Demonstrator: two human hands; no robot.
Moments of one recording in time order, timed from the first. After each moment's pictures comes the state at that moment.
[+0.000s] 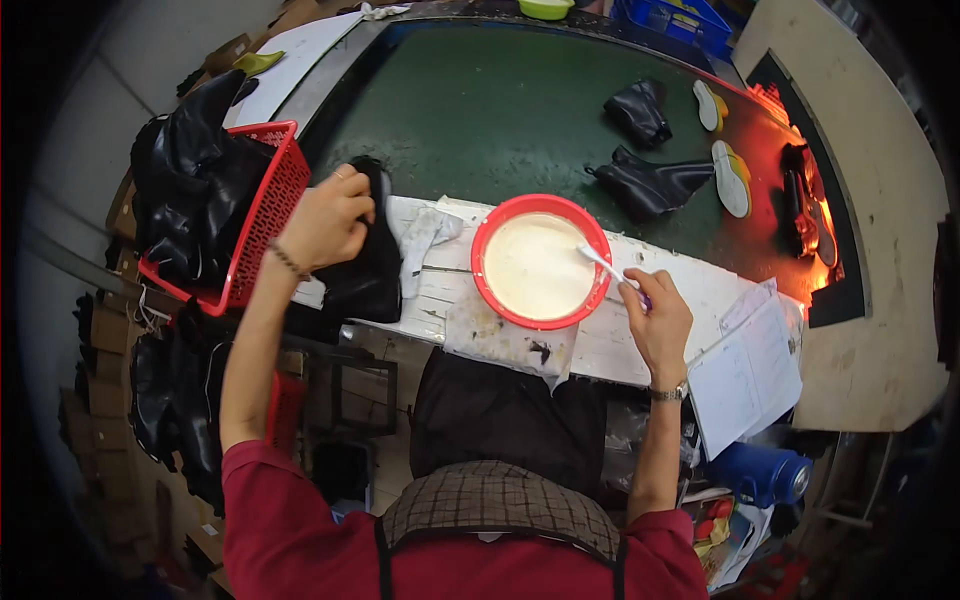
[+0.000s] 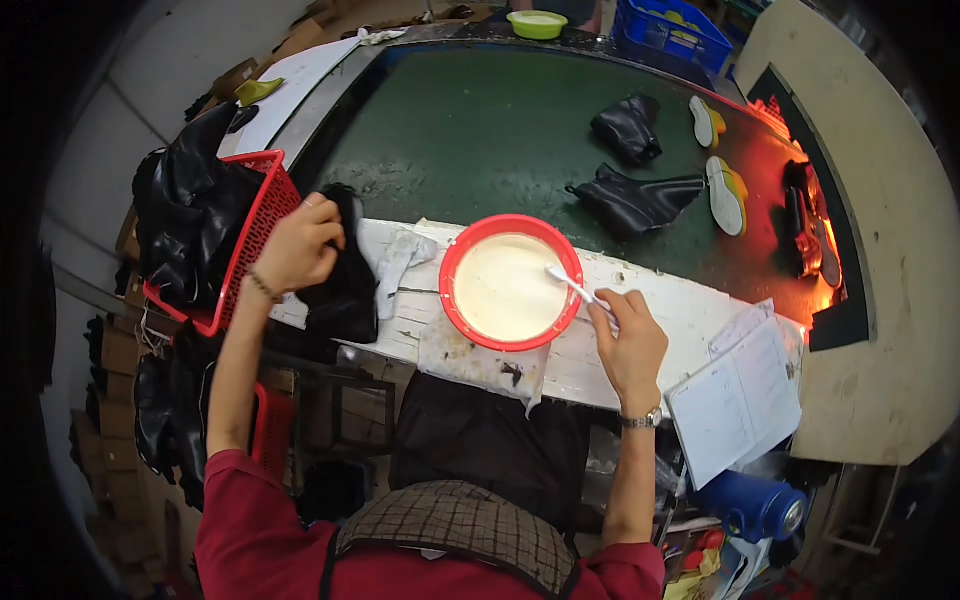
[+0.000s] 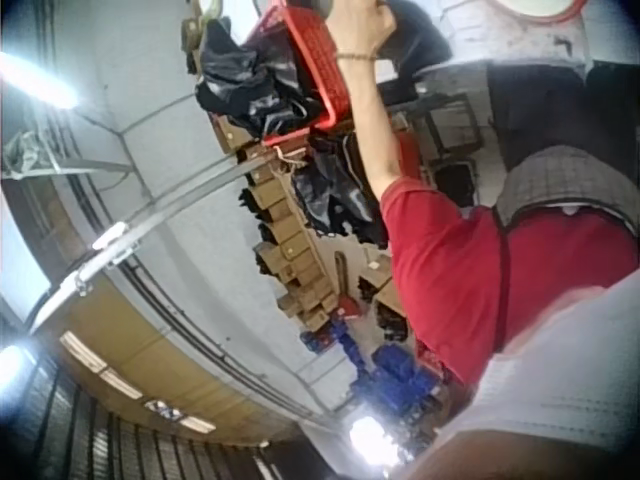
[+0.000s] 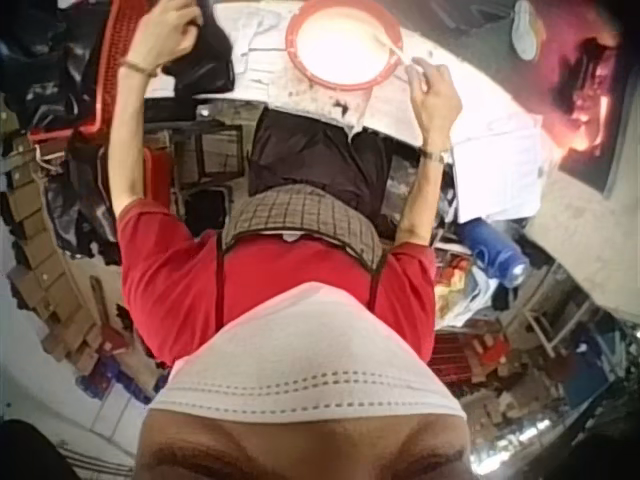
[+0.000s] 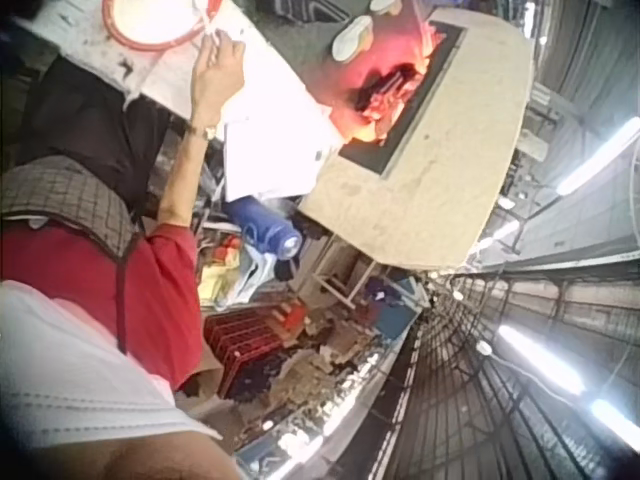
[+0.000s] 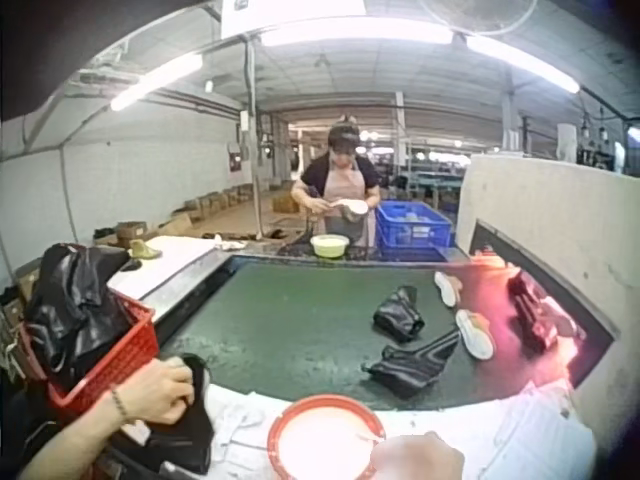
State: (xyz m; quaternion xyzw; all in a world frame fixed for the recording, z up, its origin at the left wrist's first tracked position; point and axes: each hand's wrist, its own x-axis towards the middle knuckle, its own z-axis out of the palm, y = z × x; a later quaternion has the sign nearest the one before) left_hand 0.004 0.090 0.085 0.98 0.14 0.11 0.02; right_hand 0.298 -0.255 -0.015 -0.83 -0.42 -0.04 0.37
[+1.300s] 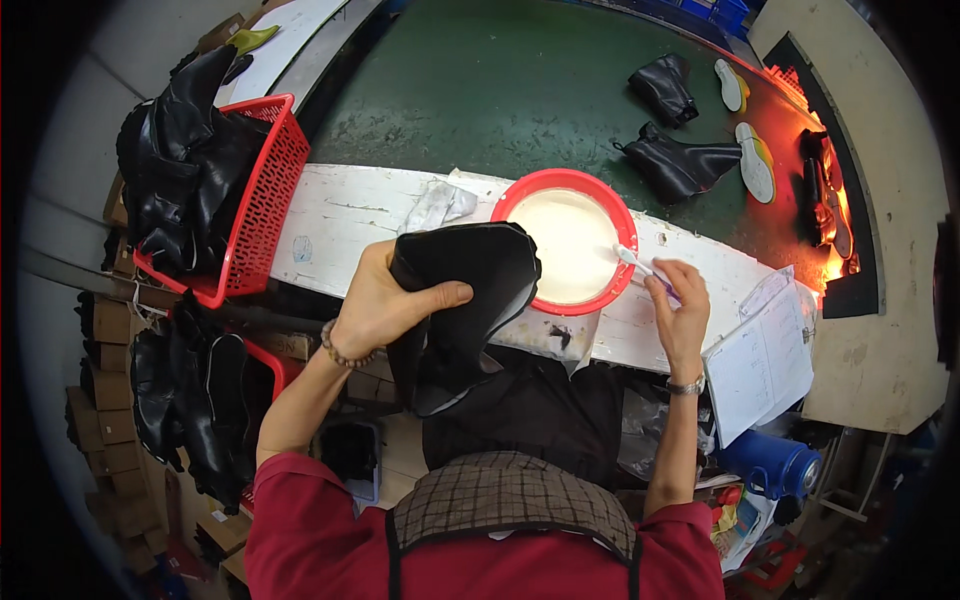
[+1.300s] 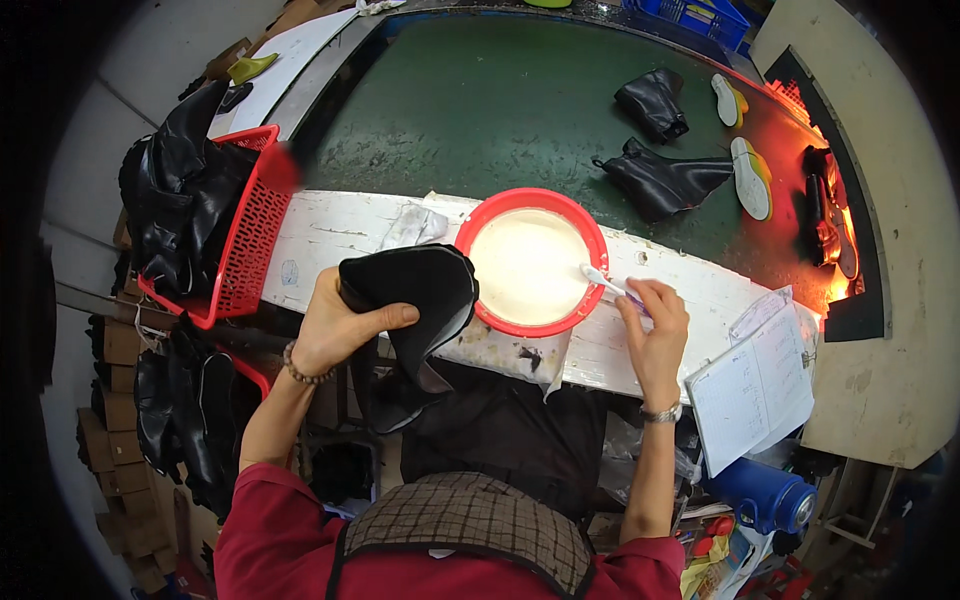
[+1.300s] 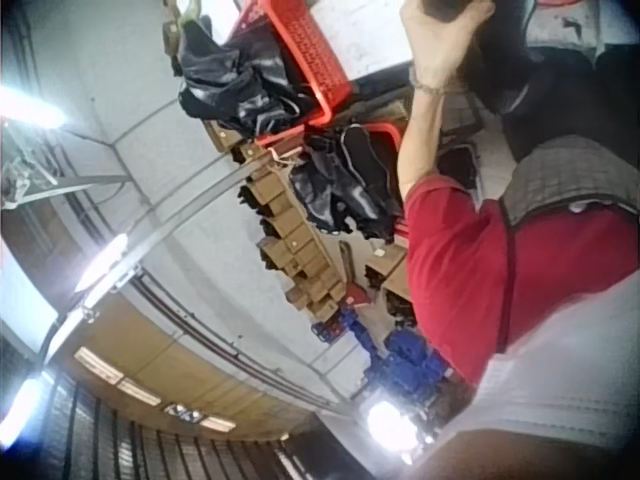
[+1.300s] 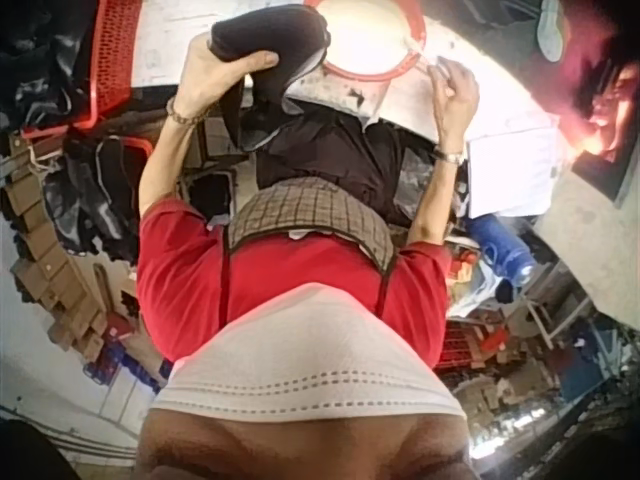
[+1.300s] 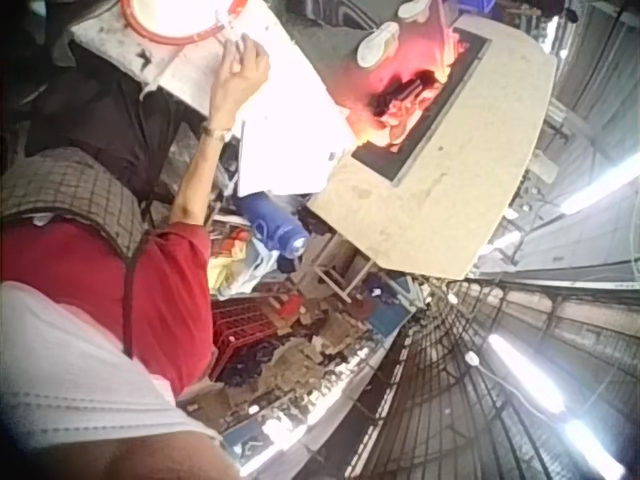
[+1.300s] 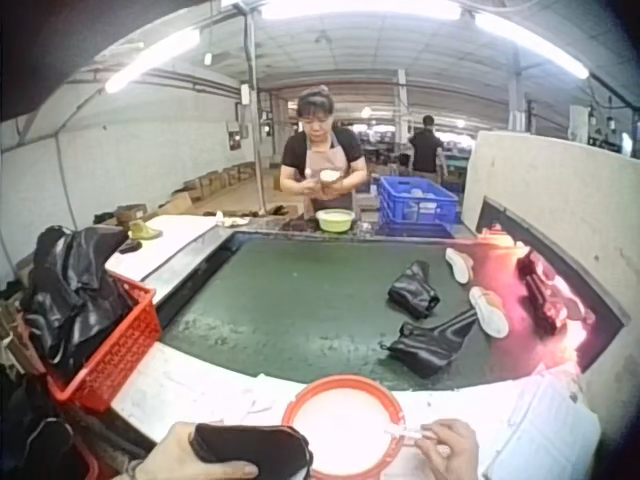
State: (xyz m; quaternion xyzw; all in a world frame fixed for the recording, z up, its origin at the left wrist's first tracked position) left_hand 0.018 -0.026 0.062 0.71 0.28 0.16 0.62; right_hand 0.307 -0.265 -0.045 -0.80 -0.44 -0.08 0.40
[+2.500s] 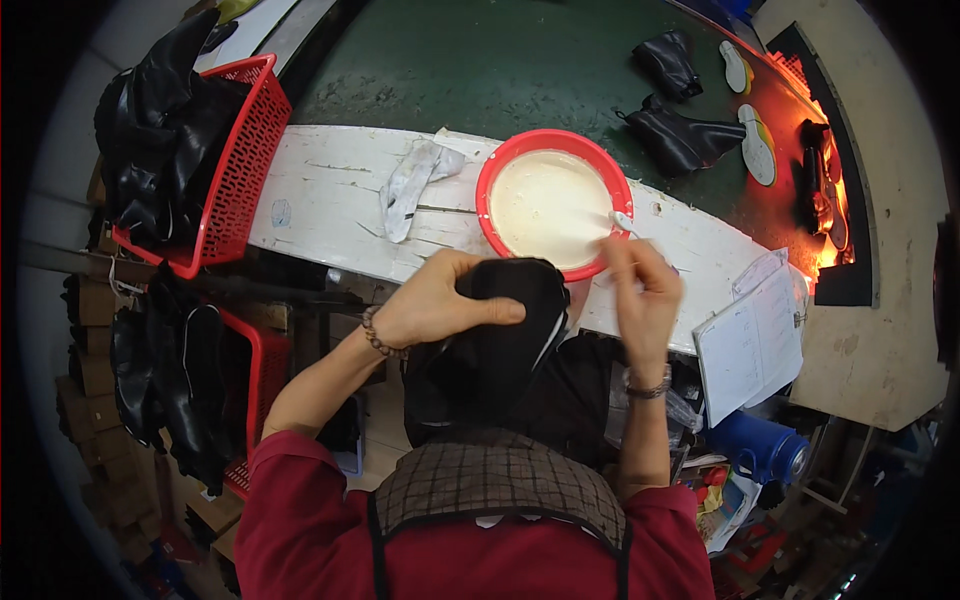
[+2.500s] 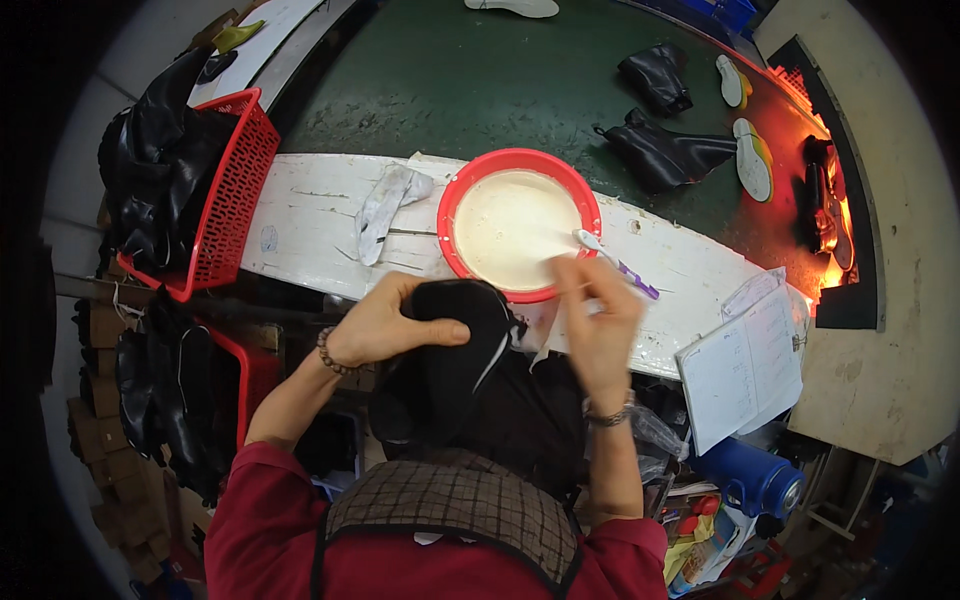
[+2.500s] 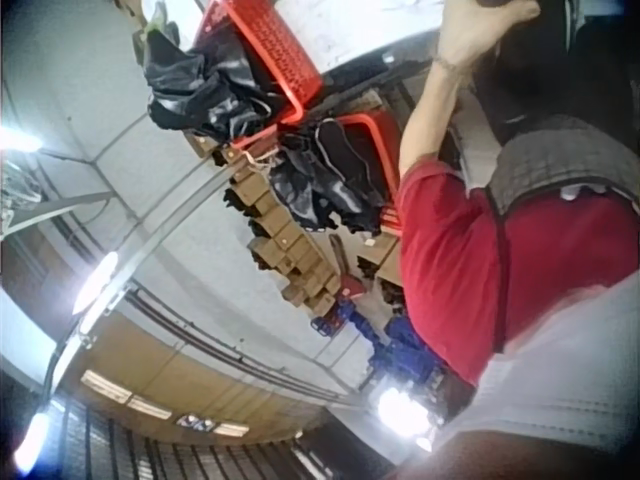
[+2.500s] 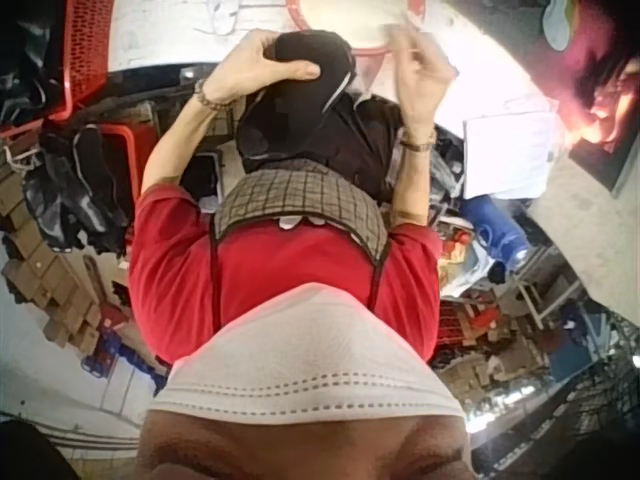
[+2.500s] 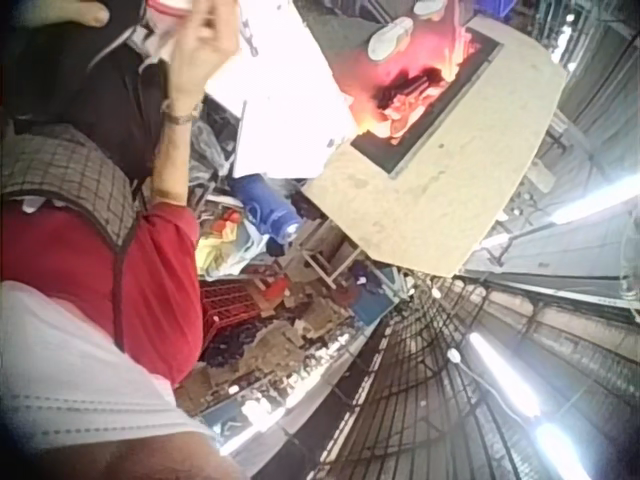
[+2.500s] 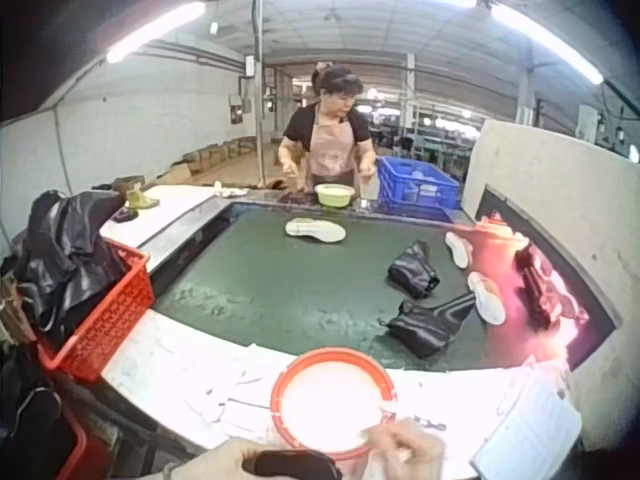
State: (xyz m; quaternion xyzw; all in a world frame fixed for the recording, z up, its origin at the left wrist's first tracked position) left_hand 0.039 -0.063 0.025 0.64 0.26 -0.02 0.73; right_hand 0.237 -0.233 -0.009 -0.72 -0.38 0.11 0.58
